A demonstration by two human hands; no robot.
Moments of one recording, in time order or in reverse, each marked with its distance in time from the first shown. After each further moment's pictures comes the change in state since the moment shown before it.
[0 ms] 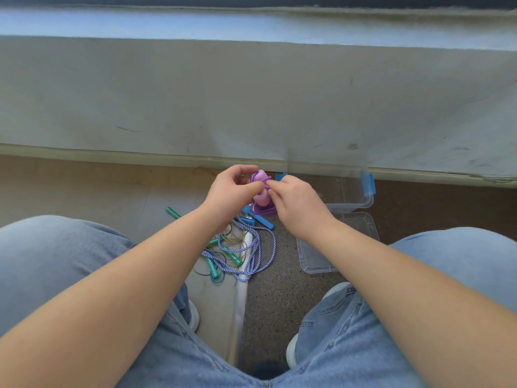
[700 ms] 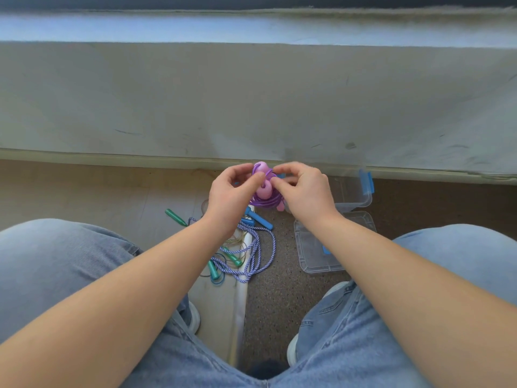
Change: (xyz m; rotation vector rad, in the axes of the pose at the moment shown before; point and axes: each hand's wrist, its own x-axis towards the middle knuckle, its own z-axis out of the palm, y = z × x) left_hand -0.006 -0.009 0.013 -0.223 0.100 0.122; right_hand 0.005 0.002 -0.013 0.529 0.229 0.393
